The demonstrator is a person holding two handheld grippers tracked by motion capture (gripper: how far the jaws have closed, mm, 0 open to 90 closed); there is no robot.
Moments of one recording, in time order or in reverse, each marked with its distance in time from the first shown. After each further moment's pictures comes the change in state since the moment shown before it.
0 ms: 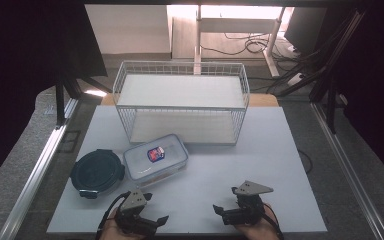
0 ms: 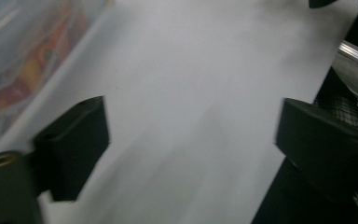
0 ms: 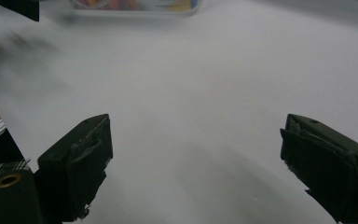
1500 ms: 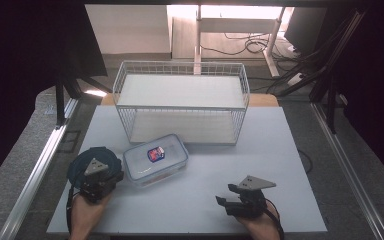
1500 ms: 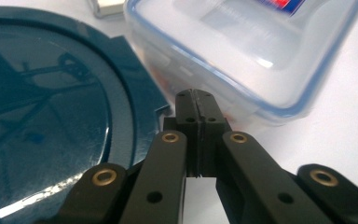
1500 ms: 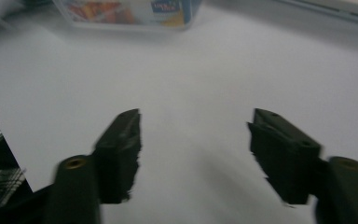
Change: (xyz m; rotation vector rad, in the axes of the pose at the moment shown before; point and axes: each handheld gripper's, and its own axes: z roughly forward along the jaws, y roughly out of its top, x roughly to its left) left arm 0.091 0.007 -0.055 -0.064 0.339 -0.276; right arm -0.009 0.015 -0.004 -0.023 0.009 -0.020
